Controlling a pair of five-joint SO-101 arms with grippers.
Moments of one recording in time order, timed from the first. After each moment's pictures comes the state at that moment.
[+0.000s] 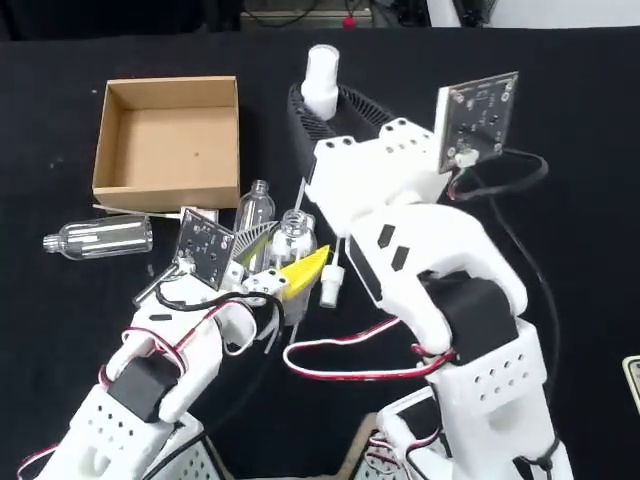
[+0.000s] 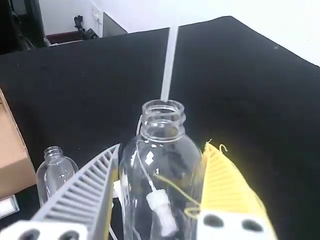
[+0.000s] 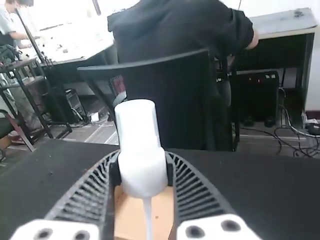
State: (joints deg) left arm 28.0 -83.0 72.7 33.4 5.4; right arm -24.4 -48.1 21.0 42.9 -12.6
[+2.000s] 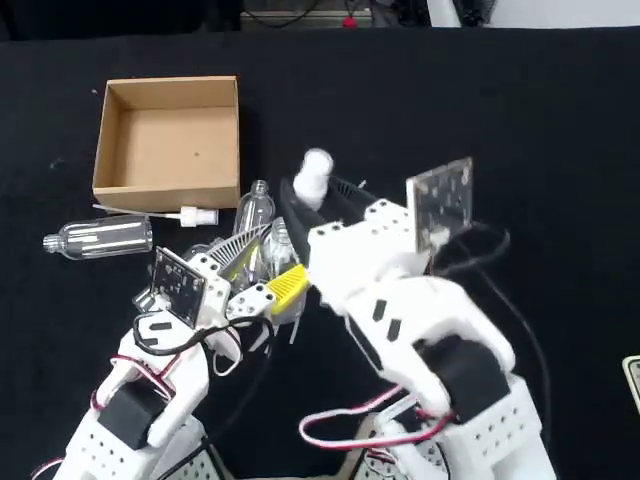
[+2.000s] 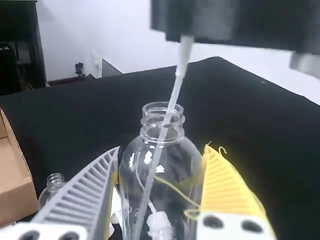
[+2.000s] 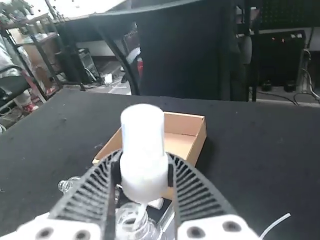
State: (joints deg) left arm 27.3 -102.1 81.5 33.3 4.4; right arm -29.4 -69.5 46.4 46.1 -12.8
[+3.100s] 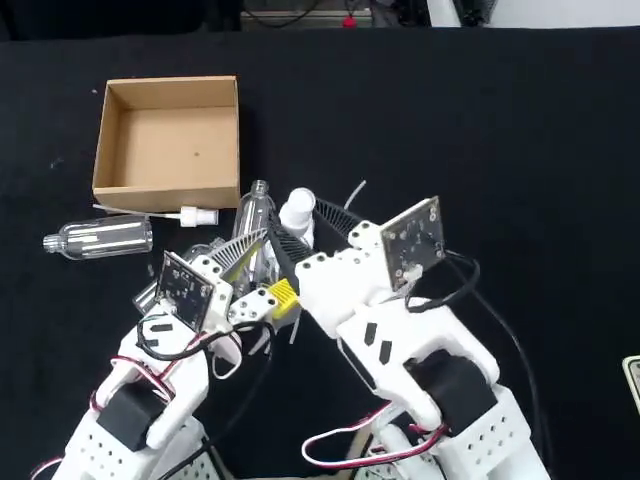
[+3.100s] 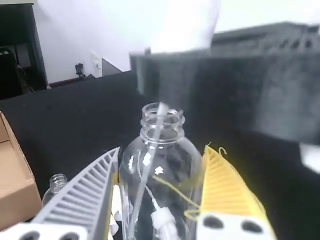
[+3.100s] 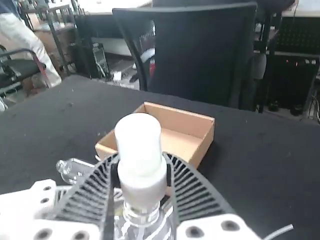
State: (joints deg) left arm 28.5 -102.3 81.5 35.0 1.6; right arm -33.8 -76.4 56.9 41.4 -5.9
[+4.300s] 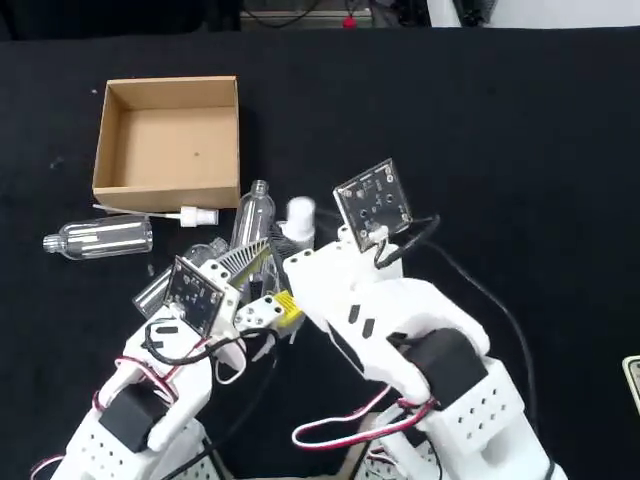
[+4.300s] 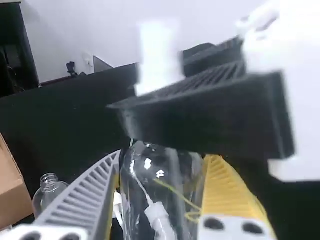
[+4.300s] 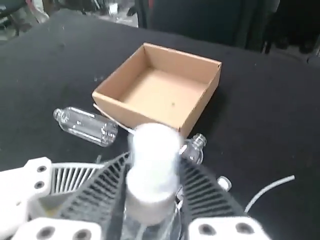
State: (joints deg) left arm 30.2 -102.3 81.5 36.8 1.5; right arm -34.0 -64.5 46.6 54.4 -5.8
